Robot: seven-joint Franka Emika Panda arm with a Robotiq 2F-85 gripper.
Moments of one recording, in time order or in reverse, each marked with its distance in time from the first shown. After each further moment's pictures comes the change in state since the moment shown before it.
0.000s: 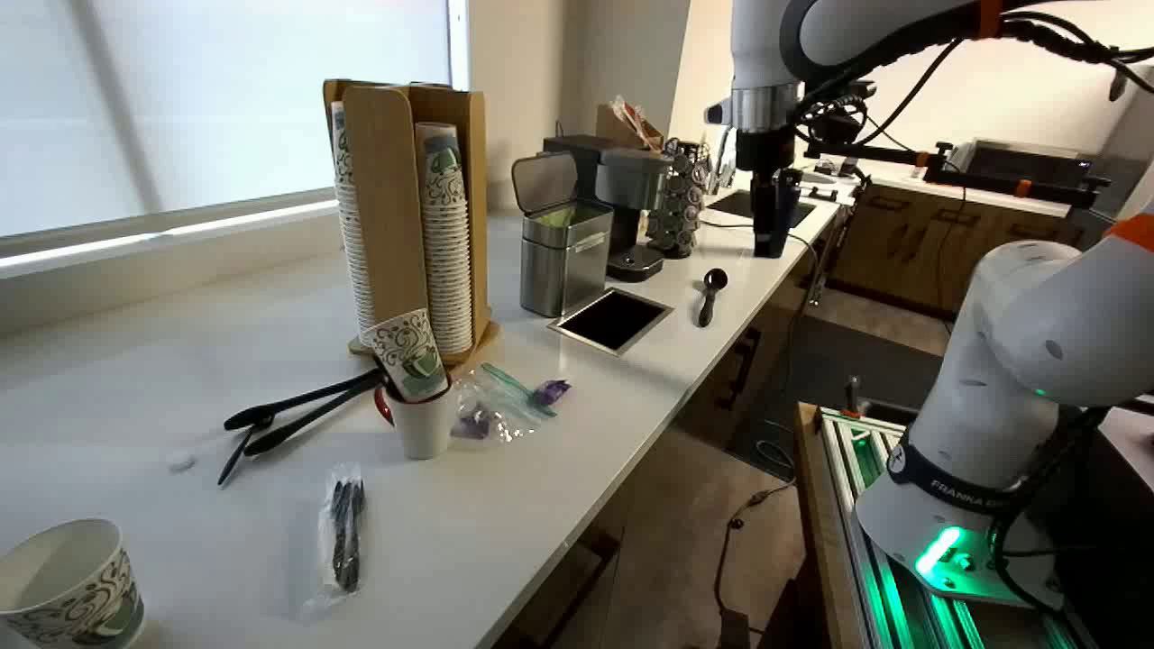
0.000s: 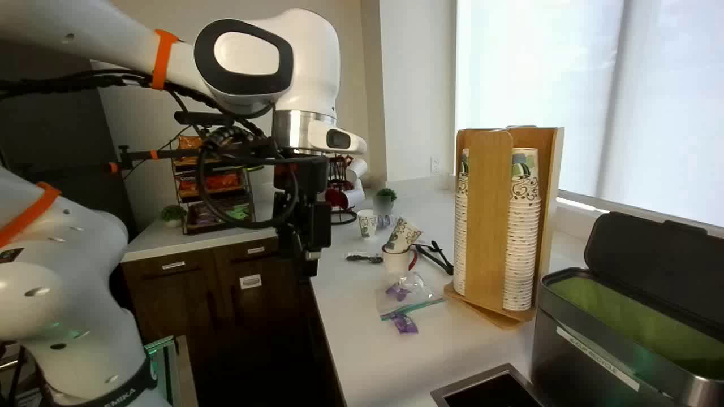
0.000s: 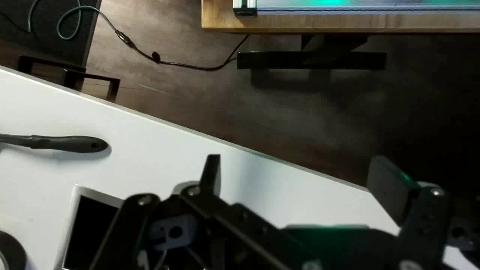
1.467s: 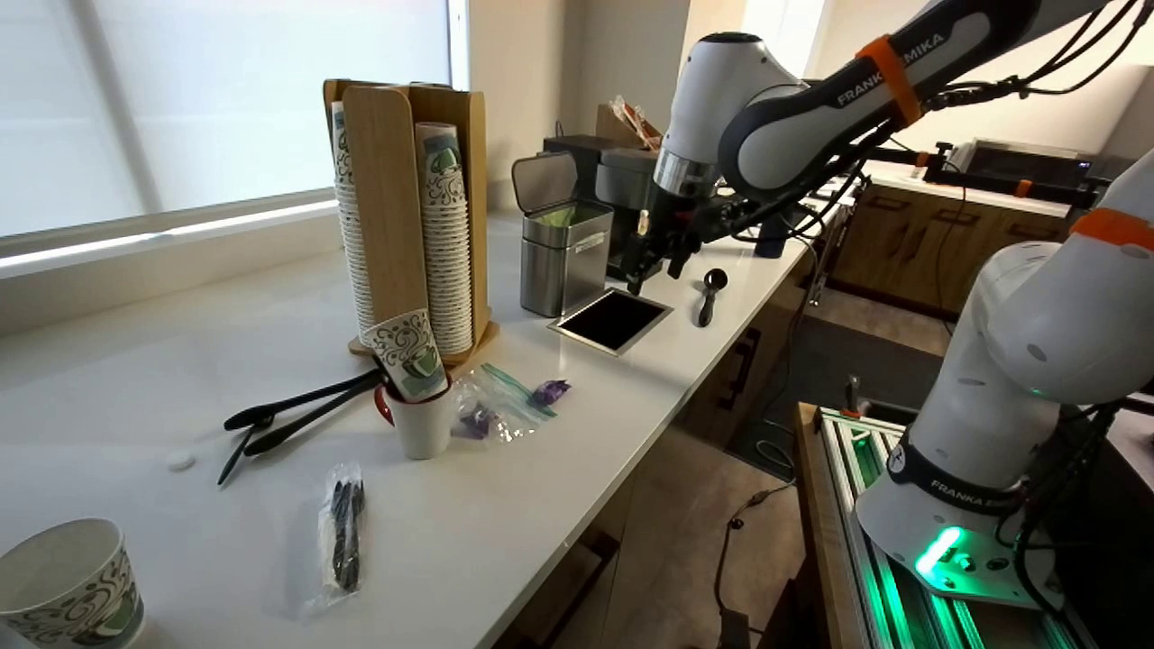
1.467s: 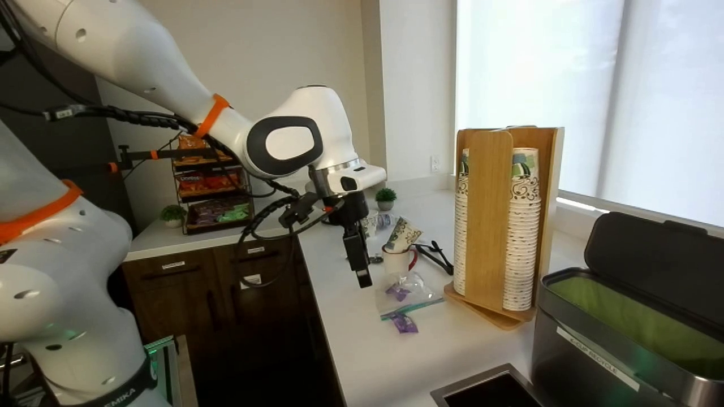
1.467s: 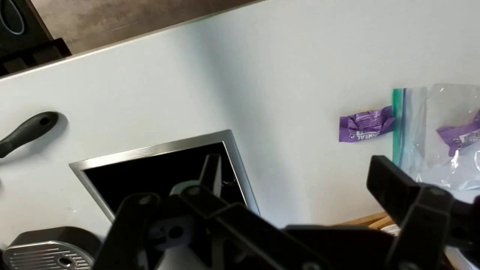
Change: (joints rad) arm -0.062 0.244 0.192 -0.122 0.055 0.710 0.743
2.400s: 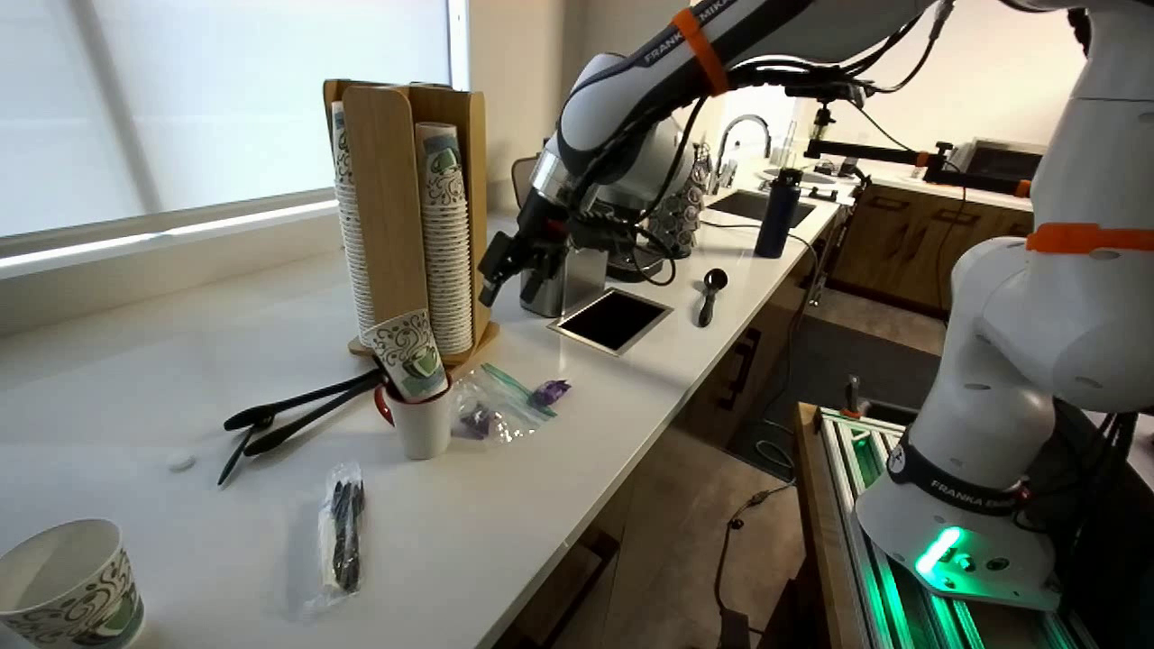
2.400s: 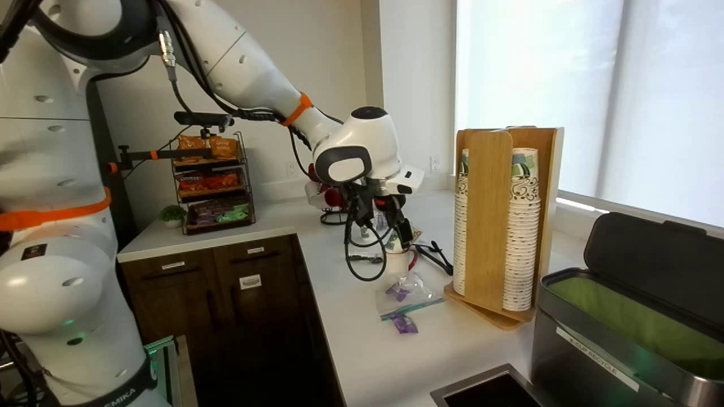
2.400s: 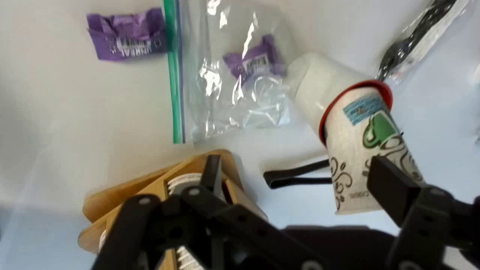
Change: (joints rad) arm 0.283 0.460 -0.055 0.384 0.714 0.228 -0.566
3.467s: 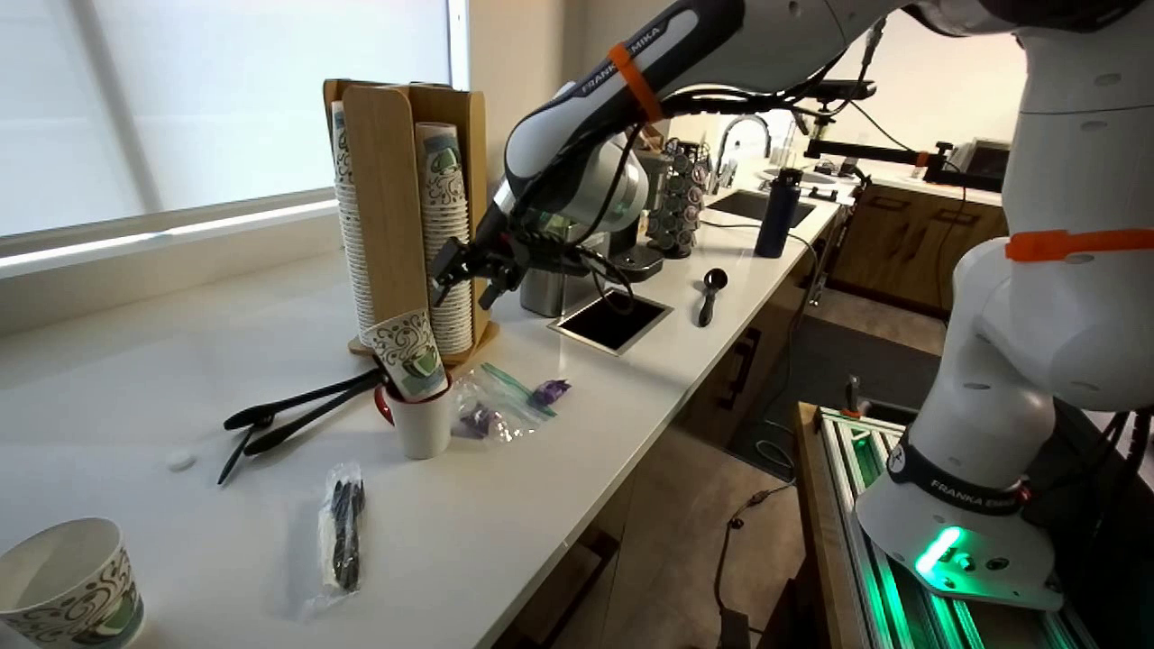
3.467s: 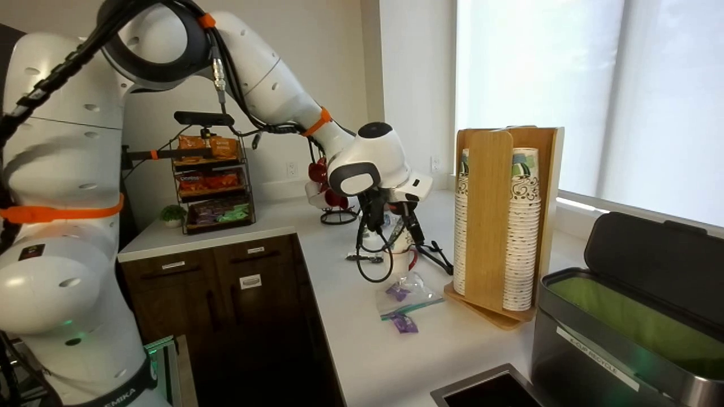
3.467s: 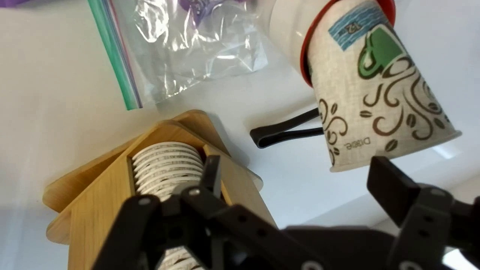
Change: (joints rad) arm -0.020 0.175 0.083 0.131 0.140 0.192 0.042
